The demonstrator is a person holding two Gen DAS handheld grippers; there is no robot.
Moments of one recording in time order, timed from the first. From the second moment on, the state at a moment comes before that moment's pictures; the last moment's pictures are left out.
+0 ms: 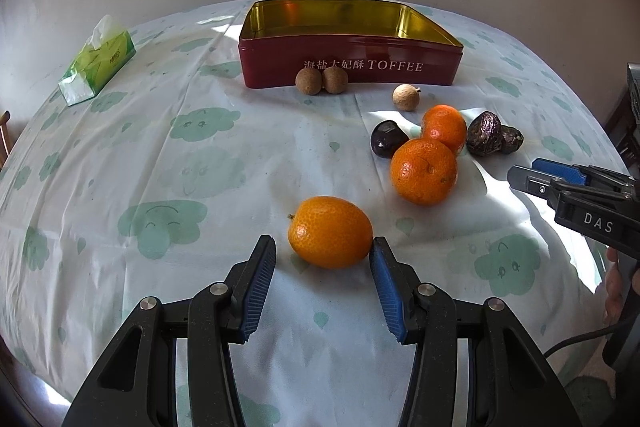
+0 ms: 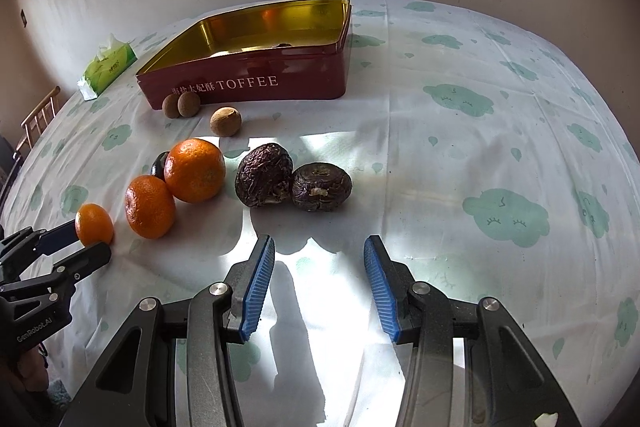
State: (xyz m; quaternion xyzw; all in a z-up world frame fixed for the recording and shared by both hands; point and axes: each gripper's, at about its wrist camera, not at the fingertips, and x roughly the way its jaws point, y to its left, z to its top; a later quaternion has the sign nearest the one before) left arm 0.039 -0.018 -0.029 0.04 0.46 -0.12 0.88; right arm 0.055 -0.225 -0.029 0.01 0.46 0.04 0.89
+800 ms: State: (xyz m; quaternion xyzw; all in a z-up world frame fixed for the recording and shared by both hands) left arm 0.061 -0.012 -0.033 0.02 0.45 -0.11 0.88; right arm 0.083 -0.218 -0.032 -0.02 0.45 0.03 0.89
